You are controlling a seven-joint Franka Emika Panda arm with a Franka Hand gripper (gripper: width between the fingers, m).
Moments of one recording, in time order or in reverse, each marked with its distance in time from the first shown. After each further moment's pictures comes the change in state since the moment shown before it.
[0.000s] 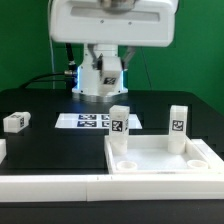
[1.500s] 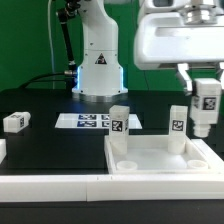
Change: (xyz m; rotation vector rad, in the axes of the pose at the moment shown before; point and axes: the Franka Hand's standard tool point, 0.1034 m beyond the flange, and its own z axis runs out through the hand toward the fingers) arm 0.100 -0.114 0.007 0.026 0.647 0.077
